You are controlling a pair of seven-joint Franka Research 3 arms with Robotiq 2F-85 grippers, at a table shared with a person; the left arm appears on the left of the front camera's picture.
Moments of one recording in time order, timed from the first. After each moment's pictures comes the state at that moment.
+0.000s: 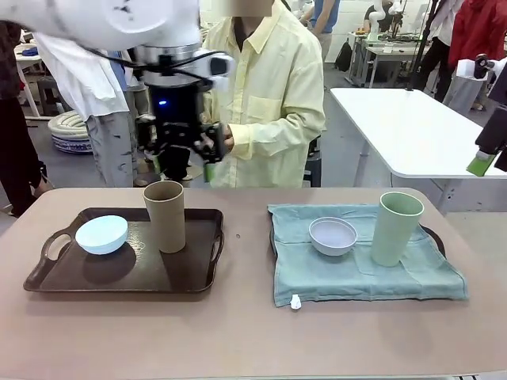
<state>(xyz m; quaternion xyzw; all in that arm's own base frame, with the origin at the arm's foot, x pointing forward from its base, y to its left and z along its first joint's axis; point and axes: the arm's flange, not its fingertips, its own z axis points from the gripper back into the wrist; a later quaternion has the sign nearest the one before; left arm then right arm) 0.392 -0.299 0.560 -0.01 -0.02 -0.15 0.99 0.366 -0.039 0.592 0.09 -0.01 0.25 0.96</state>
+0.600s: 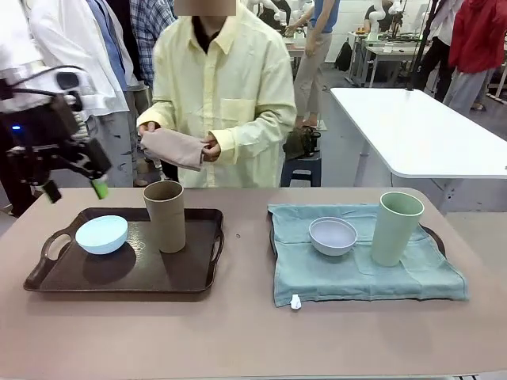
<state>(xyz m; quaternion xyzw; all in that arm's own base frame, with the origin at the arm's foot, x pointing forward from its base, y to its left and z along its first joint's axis) 0.371 -0.104 0.533 -0.11 -0.01 -0.07 0.99 0.351 -0.115 0.578 0.26 -0.03 0.27 0.93</state>
